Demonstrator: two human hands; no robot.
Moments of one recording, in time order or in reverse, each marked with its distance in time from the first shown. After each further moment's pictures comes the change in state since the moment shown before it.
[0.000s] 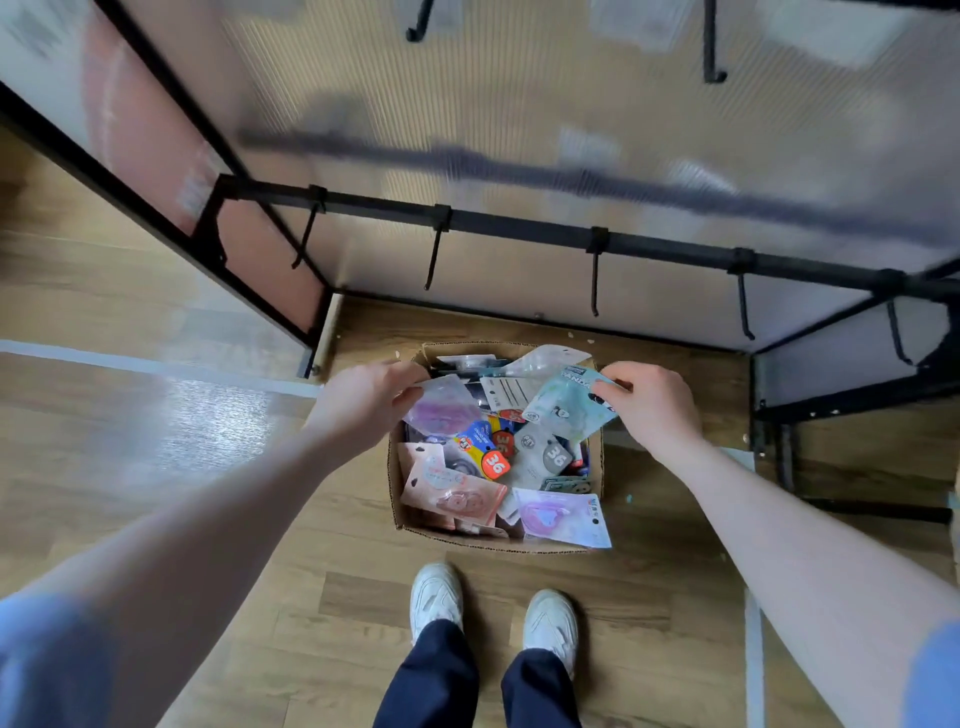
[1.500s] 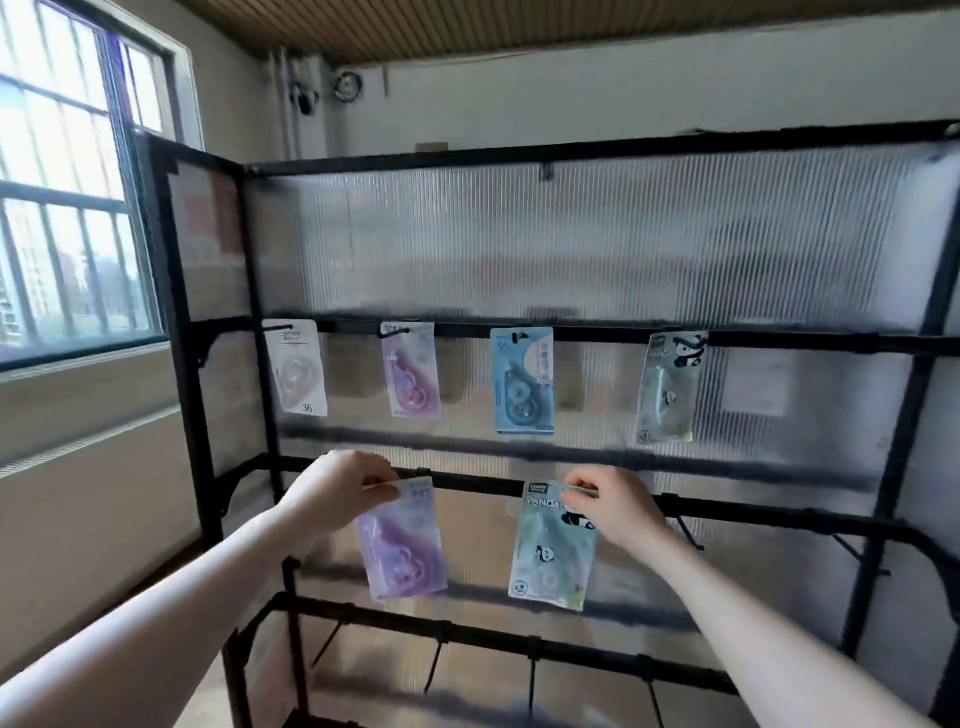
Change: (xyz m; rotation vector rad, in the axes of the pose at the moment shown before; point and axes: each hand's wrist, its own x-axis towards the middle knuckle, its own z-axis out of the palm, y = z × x) left_hand -0.087 0.257 -0.529 0.149 0.619 0.081; right_hand -0.170 -0.266 -0.492 0.113 0.434 -0.624
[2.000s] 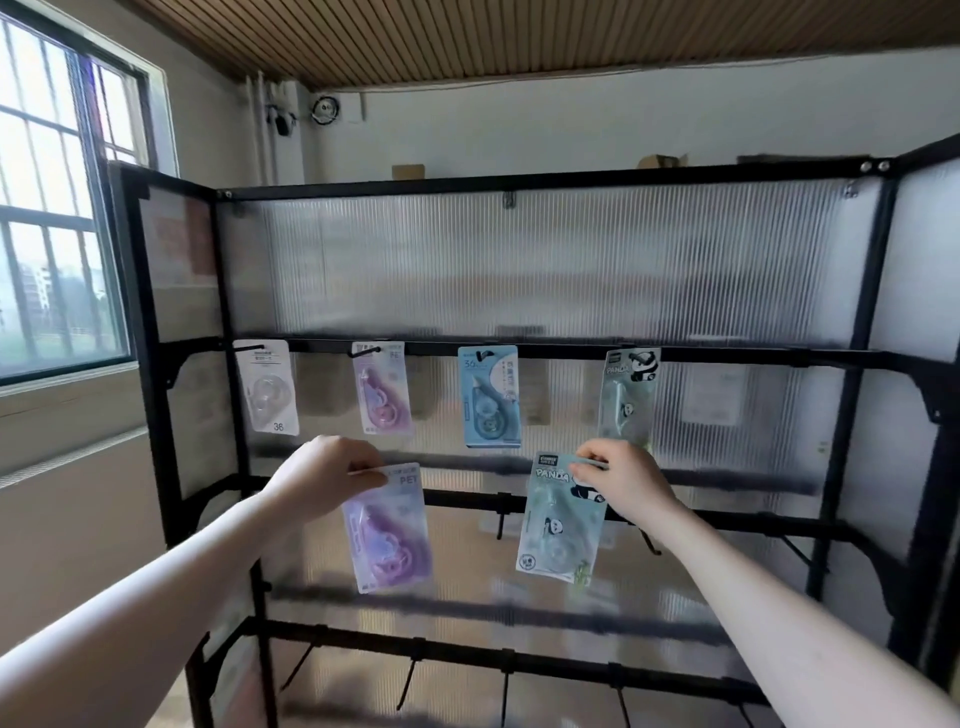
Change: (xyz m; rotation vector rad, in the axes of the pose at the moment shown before) left_hand 0.013 0.027 -0.021 -0.002 0.059 0.050; right_hand -0.002 0.006 -0.060 -0.047 0.131 -0.013
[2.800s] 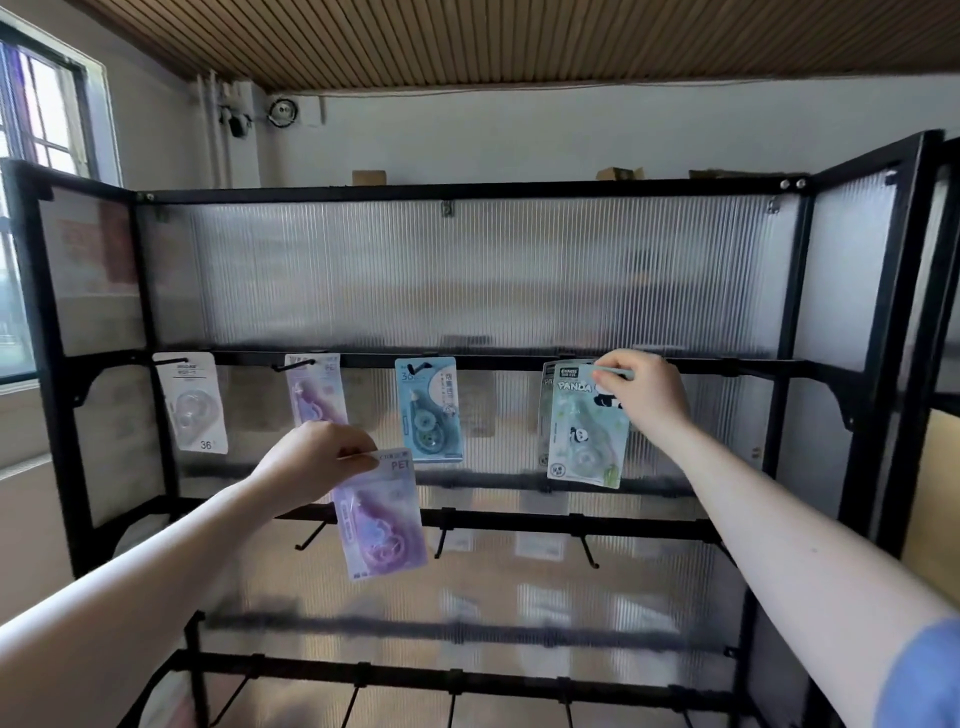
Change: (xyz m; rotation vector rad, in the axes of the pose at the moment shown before) left_hand 0.036 0.069 0.003 0.067 0.016 0.115; right_hand 0.051 0.027 -0.106 0.053 0.424 -0.034
